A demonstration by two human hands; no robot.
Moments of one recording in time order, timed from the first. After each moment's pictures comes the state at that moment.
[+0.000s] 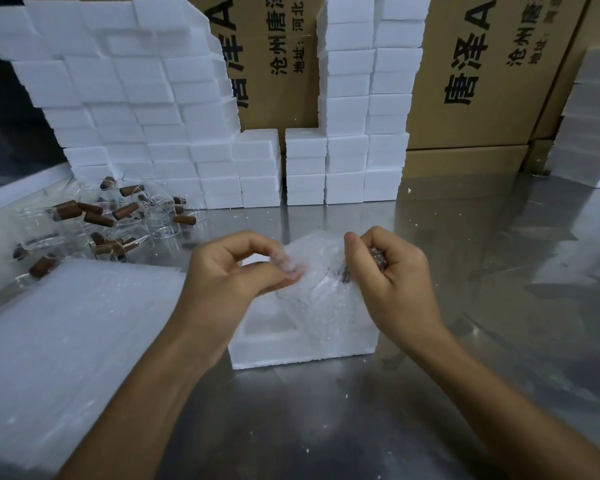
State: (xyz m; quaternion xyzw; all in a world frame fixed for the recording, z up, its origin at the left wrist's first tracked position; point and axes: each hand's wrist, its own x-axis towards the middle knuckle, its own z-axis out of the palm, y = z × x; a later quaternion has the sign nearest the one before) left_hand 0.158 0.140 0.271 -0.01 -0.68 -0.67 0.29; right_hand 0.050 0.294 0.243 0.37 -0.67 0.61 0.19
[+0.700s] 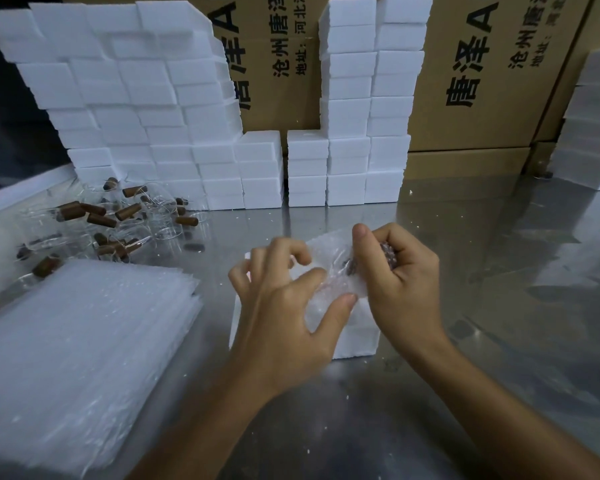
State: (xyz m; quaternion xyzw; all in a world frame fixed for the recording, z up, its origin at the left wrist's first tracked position) left_hand 0.146 0.178 0.237 -0.01 -0.88 -0.16 0.44; right_hand 0.057 0.291 0.246 0.32 -0.62 0.69 0.18
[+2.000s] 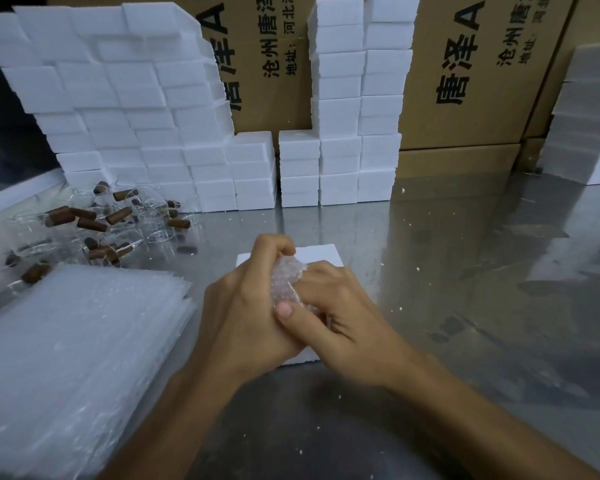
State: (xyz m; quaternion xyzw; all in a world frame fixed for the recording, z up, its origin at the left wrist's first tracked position) left_hand 0.160 0.168 0.255 0.01 -0.89 -0.23 0.39; right_hand 0.075 0.285 0.237 0.56 -0.71 0.42 0.10
